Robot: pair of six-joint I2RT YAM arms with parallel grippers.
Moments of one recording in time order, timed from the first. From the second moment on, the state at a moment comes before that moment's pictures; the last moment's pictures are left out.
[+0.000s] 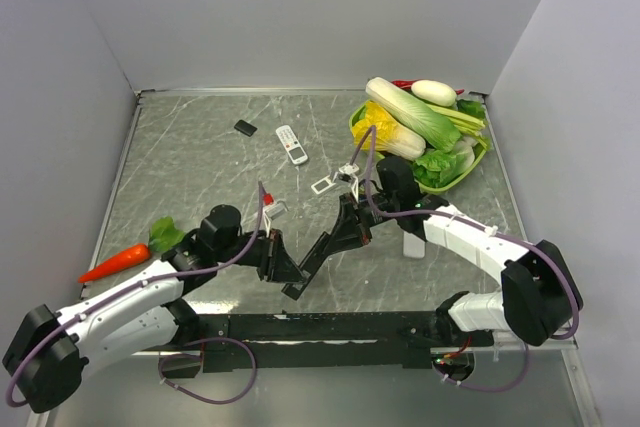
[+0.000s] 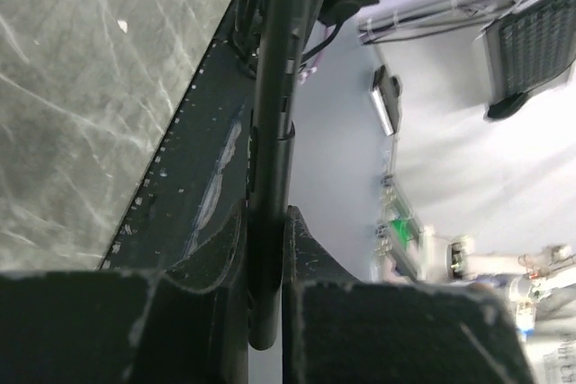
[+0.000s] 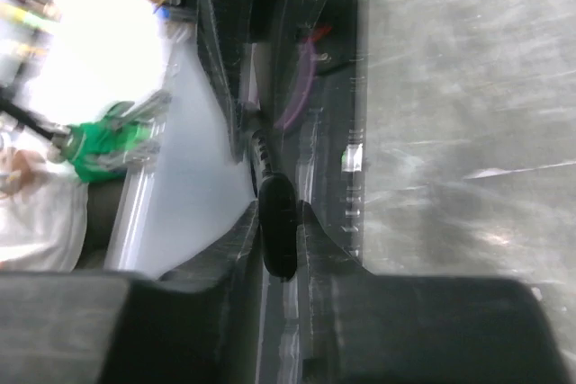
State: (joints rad) left arm -0.74 0.87 0.42 0.09 0.81 -0.78; right arm 0.56 1.30 0.75 -0.02 -1.23 0.19
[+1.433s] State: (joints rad) left arm -0.69 0.38 0.27 0.27 -0.12 -1.07; right arm 1.03 1.13 0.46 0.82 0.18 1.27
